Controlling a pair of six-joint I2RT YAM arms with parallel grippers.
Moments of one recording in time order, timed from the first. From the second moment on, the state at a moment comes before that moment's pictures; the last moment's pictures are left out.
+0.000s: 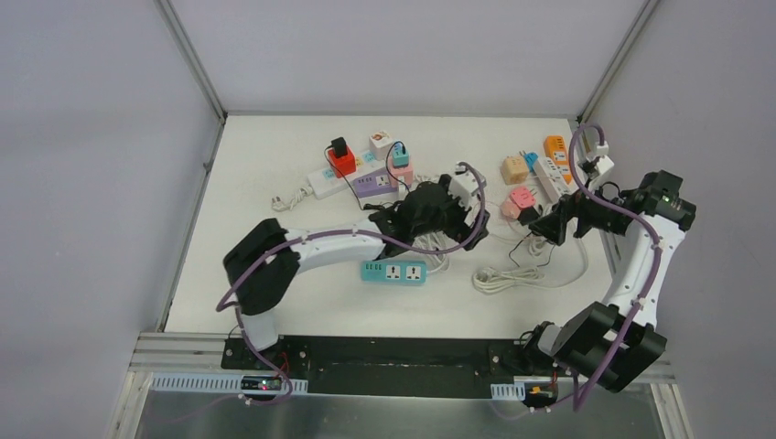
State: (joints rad) left arm -1.03 1.85 1.30 0.36 0.07 -0.10; right arm -0.54 1.22 1.23 -1.29 -1.07 -0.96
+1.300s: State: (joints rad) left arm -1.03 0.97 0.64 -0.07 -0.30 -0.41; right arm 0.04 1.11 1.13 -1.12 -0.83 -0.70
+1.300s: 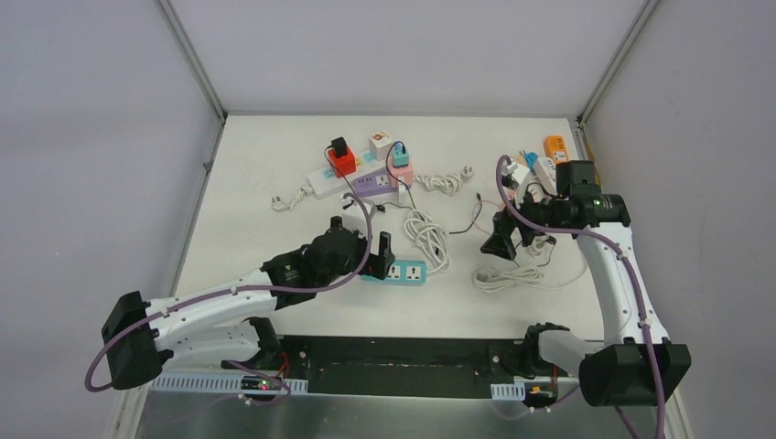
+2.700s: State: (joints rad) left arm -1.09 1.79 0.95 0.31 0.10 0.26; right arm 0.04 1.32 1.15 -1.12 -0.65 -0.69
